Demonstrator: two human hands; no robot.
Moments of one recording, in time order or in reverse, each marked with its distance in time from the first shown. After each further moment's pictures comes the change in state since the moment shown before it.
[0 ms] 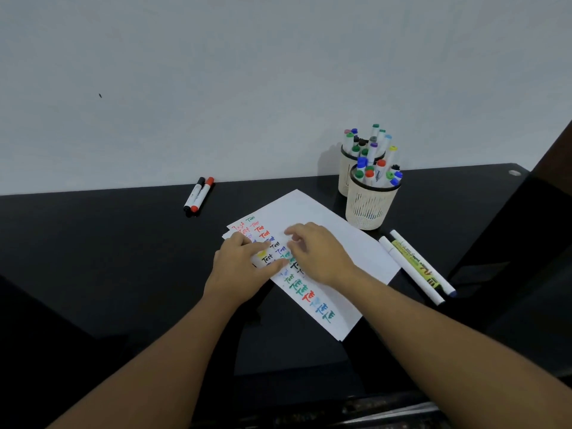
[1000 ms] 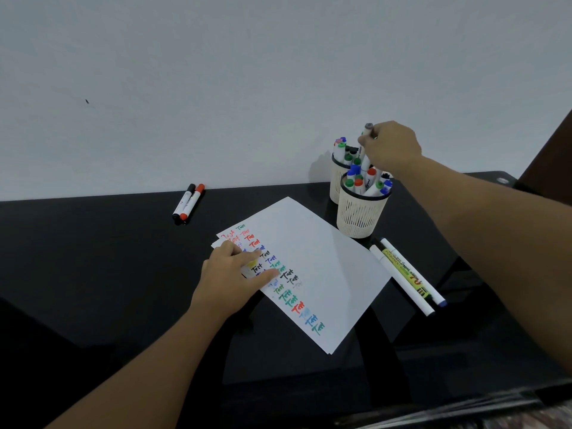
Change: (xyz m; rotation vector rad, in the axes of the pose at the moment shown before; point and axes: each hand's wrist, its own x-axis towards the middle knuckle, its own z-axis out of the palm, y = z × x) left_hand 0.002 0.000 0.000 0.047 0.000 0.029; right_hand 0.119 0.068 -0.189 -0.219 0.385 0.371
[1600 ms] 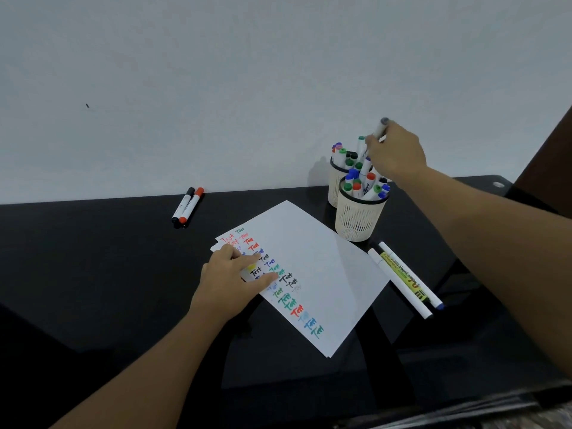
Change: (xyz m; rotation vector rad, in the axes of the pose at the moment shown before) left_hand -0.002 0.001 0.001 0.010 0.021 0.011; right_hand -0.026 0.001 -0.015 0.190 0.074 0.010
